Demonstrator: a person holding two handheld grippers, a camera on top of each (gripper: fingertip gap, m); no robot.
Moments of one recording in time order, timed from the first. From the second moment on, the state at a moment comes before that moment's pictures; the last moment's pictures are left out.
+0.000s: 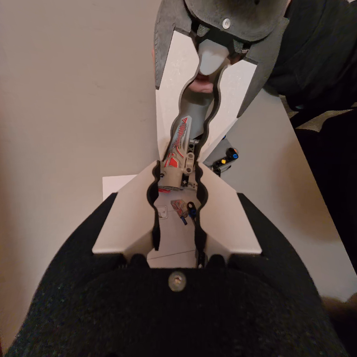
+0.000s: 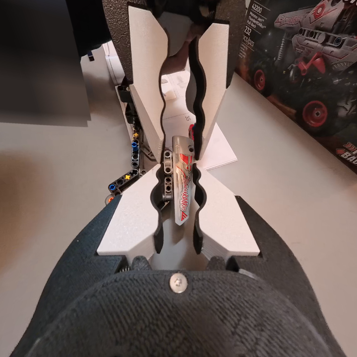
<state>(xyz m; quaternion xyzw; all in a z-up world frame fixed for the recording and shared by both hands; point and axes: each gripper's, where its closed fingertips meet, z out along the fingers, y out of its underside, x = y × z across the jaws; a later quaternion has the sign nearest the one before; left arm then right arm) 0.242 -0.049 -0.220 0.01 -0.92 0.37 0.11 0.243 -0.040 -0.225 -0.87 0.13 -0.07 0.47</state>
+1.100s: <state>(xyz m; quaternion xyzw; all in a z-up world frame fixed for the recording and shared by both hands) 0.238 -0.049 -0.214 -0.02 -0.92 0.38 0.08 0.240 -0.042 -0.223 -0.87 0.11 -0.06 0.47</state>
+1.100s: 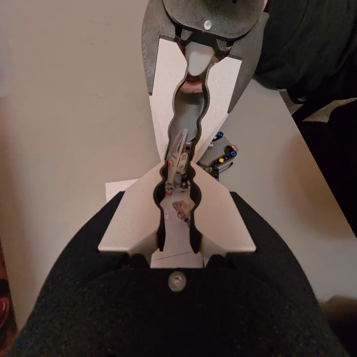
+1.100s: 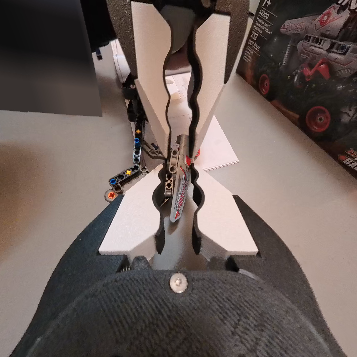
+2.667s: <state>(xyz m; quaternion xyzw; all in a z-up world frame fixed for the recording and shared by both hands) 0.226 -0.043 -0.223 0.03 -0.92 0.35 0.17 0.229 -0.041 -0.207 -0.89 0.01 -0.16 0.44</state>
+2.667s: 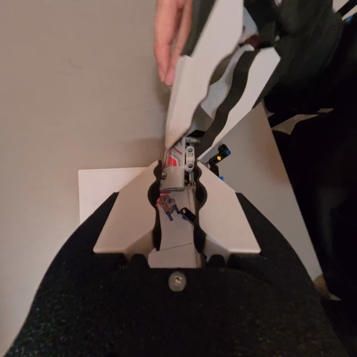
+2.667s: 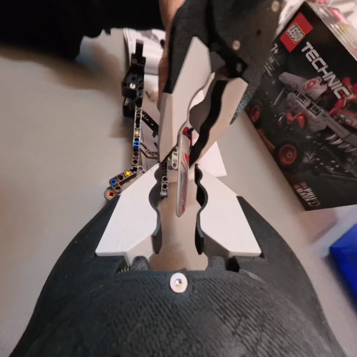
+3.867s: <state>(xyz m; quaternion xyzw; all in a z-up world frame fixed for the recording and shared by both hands) 0.233 -0.038 -0.211 -0.06 -0.94 0.34 0.00 0.227 -0.042 -0.202 -0.86 0.07 -0.05 0.50</state>
